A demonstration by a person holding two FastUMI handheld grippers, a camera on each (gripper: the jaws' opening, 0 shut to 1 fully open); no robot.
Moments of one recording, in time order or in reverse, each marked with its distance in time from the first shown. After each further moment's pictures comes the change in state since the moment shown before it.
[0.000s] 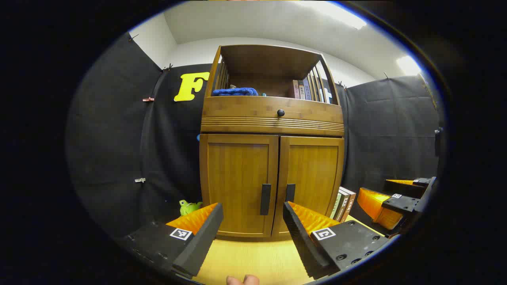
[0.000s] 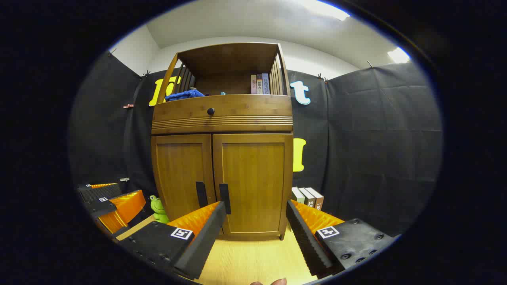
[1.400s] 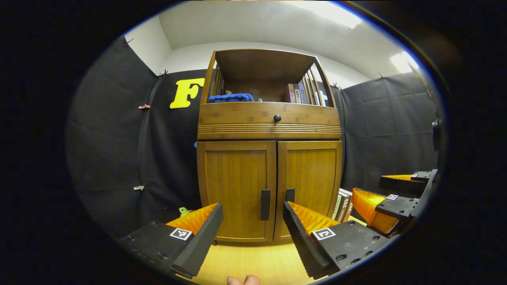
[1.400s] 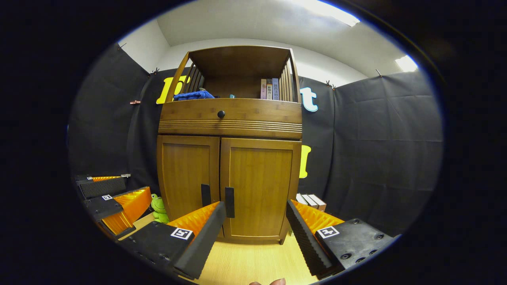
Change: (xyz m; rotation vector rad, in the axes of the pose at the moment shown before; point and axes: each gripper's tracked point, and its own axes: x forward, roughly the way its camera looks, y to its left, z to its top) left arm 0.006 0.002 0.012 0.040 -0.039 -0.024; right arm 0.001 0.022 0.013 -0.063 -0.035 0.030
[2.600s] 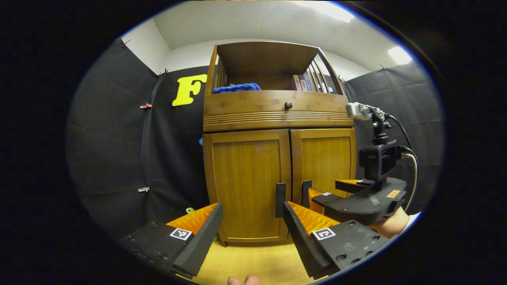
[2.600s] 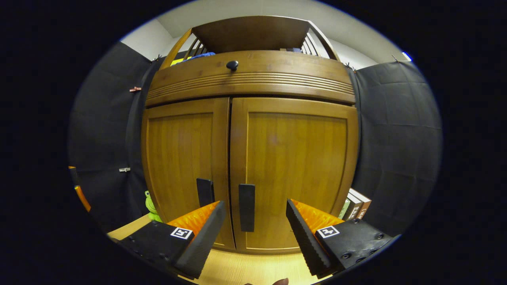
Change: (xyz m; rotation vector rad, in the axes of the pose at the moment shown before) left arm 0.038 0.032 -0.031 0.038 0.029 0.040; right arm 0.184 0.070 -0.090 0.023 0.087 0.108
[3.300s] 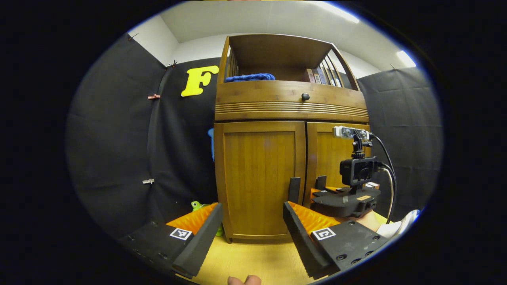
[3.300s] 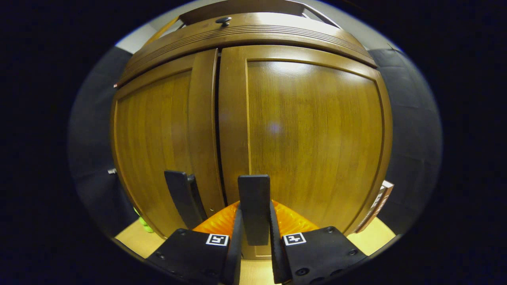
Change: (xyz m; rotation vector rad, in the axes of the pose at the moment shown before) left arm 0.012 0.026 -0.011 -0.038 0.050 0.058; right arm 0.085 0.005 -0.051 0.096 0.081 -0.056
